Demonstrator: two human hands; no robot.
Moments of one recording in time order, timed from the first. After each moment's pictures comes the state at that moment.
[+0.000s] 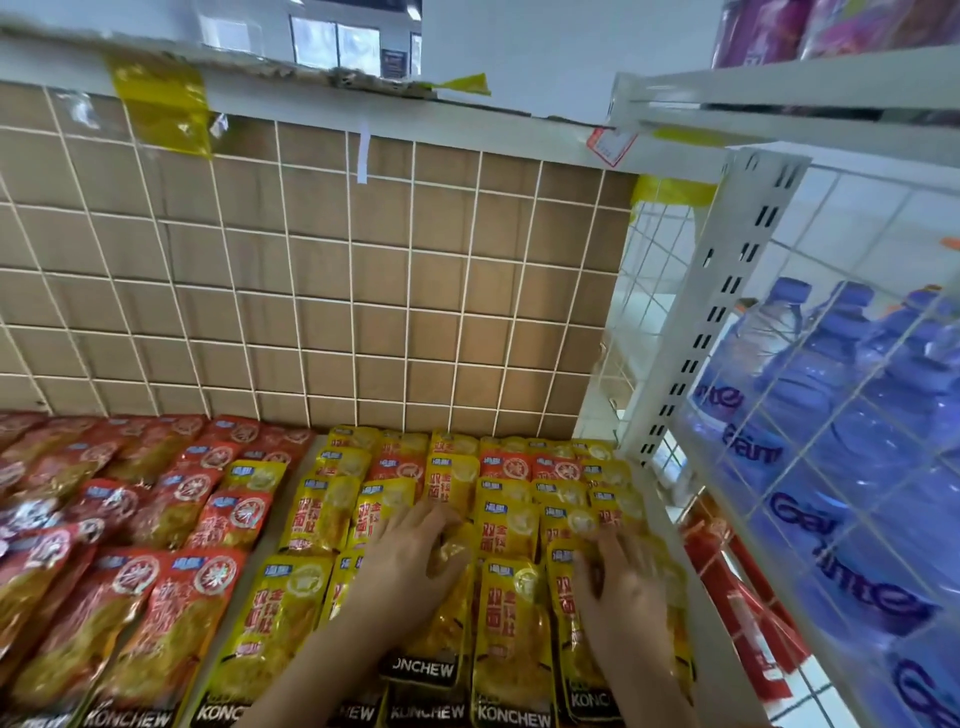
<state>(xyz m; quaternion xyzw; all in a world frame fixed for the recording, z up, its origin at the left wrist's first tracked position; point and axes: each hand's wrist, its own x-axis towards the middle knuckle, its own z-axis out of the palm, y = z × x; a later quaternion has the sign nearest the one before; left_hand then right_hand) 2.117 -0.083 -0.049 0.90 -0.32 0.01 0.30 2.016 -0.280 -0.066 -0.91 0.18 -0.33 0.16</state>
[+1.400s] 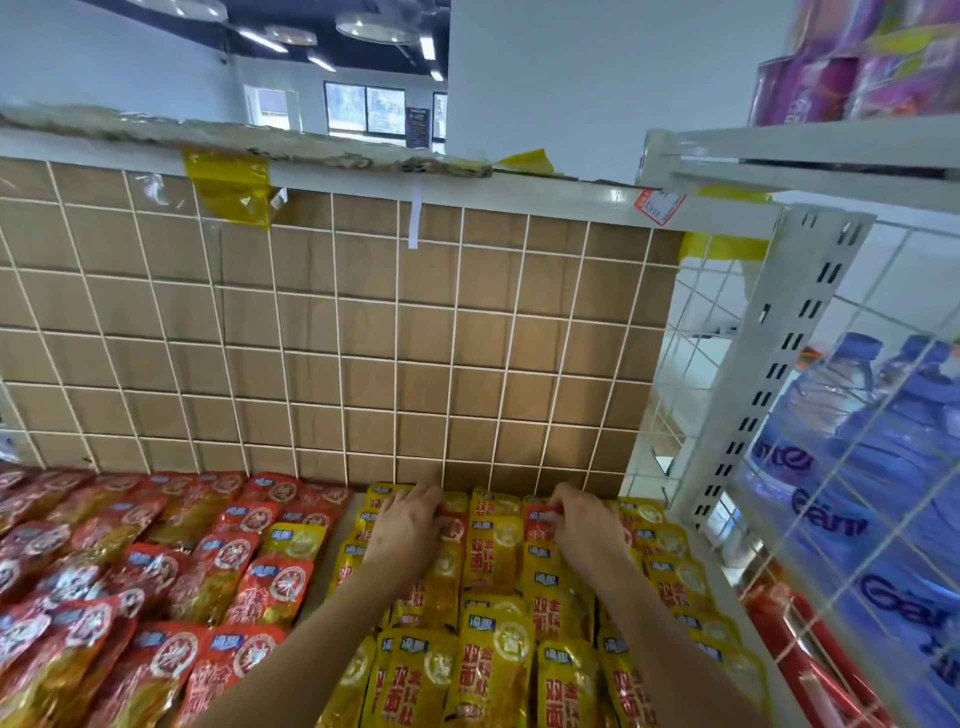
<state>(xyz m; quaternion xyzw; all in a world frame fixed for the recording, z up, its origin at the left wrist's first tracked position) 2.236 -0.082 -0.049 0.94 -0.25 0.07 0.23 2.163 -0.279 -0.027 -0.97 0.17 -0.09 0.16</state>
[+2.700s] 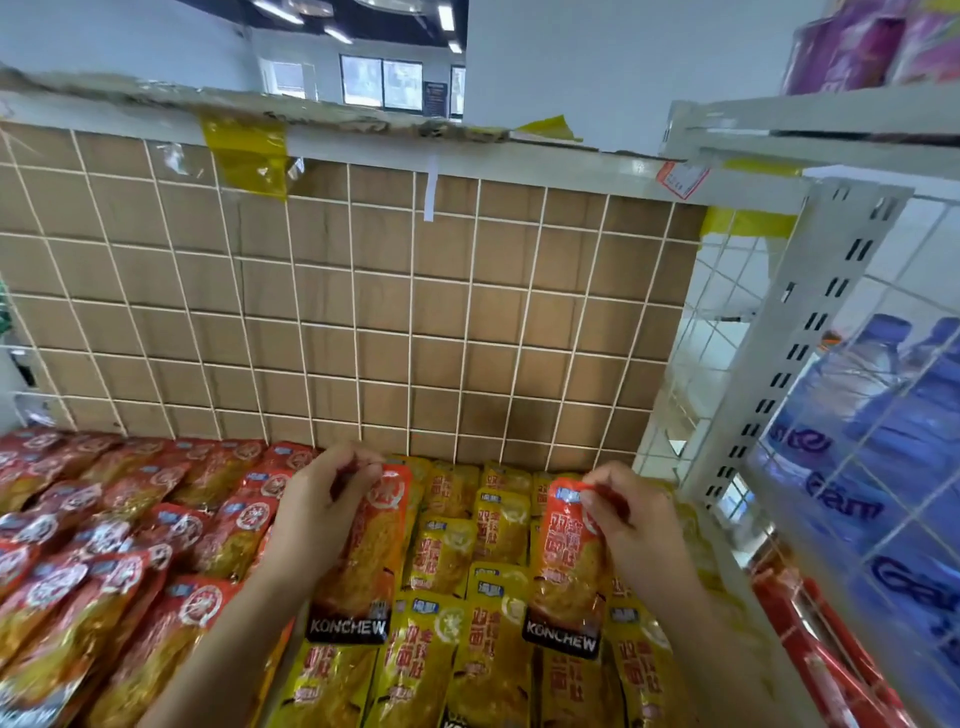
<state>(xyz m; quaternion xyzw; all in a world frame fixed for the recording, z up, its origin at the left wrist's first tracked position) 2.182 0.007 0.014 0.82 -0.22 0.17 0.50 2.088 -0.262 0.018 -0.88 0.04 -0.24 0.41</state>
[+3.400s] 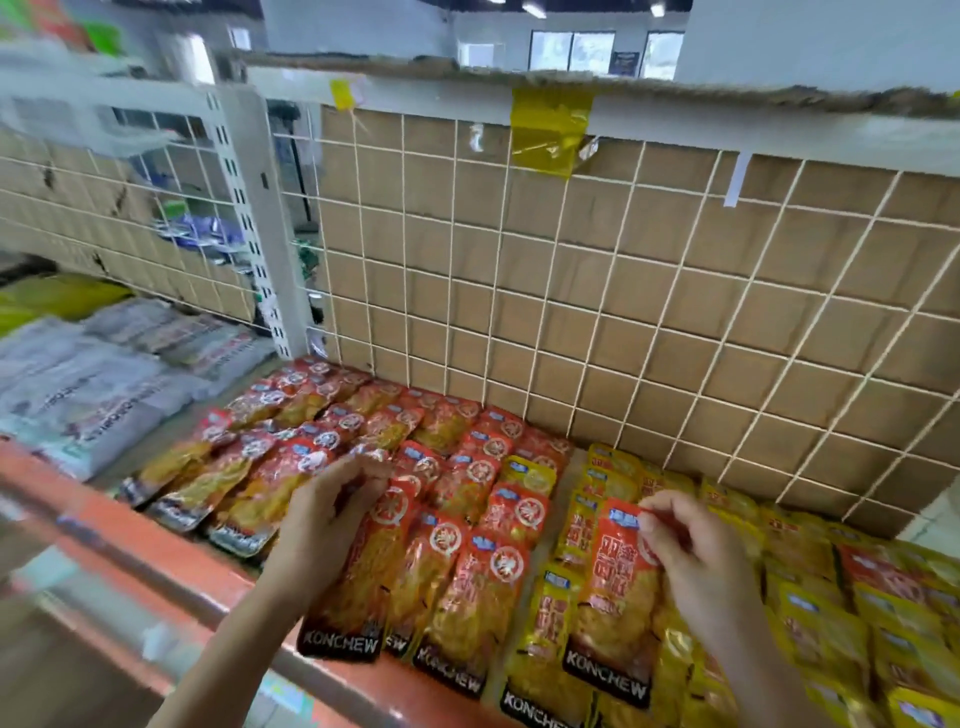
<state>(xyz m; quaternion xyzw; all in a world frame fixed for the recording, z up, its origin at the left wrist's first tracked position) 2.145 0.197 -0.009 0.86 -0.09 0.21 0.45 2.128 -0.119 -0.004 -0.85 -0.04 -0.15 0.51</state>
